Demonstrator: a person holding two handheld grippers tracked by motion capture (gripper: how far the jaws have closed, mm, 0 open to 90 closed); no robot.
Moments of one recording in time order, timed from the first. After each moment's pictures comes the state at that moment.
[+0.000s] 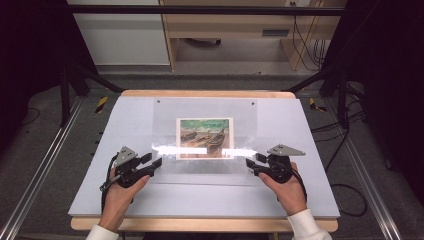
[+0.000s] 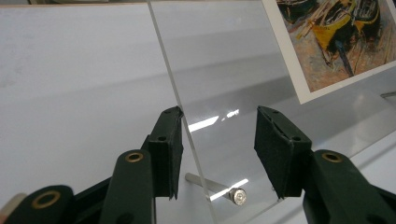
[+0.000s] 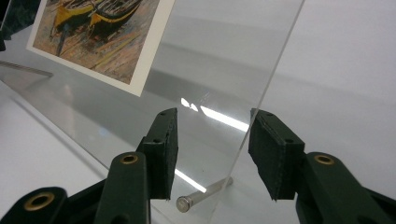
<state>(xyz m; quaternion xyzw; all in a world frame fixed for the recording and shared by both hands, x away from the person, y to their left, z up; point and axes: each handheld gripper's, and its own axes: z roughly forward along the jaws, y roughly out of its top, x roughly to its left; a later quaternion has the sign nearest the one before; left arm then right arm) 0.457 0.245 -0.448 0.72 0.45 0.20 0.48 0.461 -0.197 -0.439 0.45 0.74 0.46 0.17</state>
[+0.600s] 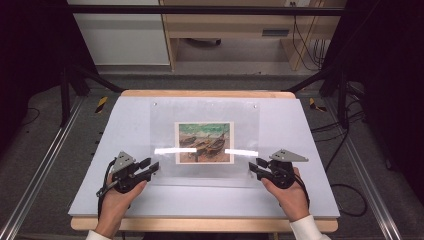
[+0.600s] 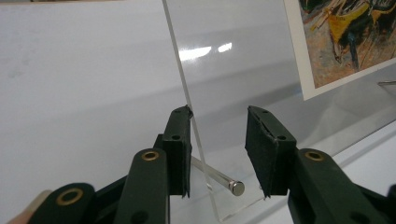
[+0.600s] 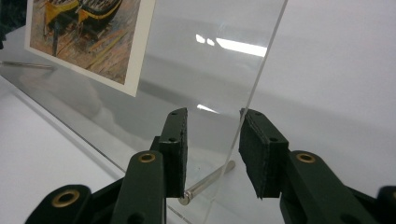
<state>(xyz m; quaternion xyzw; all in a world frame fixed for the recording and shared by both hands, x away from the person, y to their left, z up) 0.441 0.248 -0.449 0.73 0.45 0.21 0.47 0.446 -0.199 -0.440 0.45 0.74 0.46 0.18</state>
